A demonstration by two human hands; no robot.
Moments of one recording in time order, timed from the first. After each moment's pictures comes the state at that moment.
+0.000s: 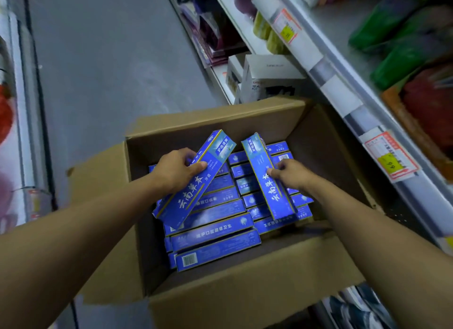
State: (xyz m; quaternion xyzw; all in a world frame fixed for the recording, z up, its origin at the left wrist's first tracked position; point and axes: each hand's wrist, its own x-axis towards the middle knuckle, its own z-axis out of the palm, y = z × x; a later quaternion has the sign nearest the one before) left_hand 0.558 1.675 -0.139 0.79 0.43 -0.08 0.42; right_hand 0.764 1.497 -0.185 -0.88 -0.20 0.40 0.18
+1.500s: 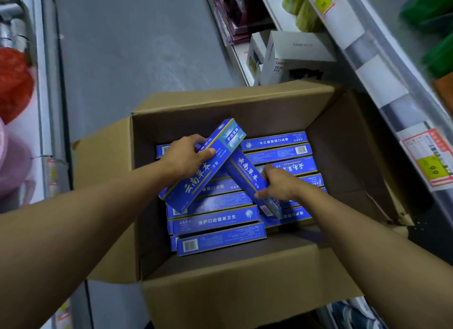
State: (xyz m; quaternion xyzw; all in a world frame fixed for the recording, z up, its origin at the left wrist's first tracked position) left_hand 0.565 1.668 -0.154 0.77 0.46 -0.08 0.43; right_hand 0.735 1.509 -0.222 -0.79 -0.39 0.47 0.01
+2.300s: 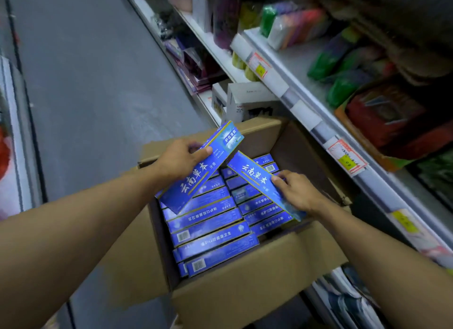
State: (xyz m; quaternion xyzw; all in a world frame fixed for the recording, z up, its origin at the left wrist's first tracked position) left_hand 0.566 1.686 -0.057 0.79 0.34 0.00 0.51; right_hand 0.720 1.456 -0.105 -0.91 -0.29 0.27 0.15
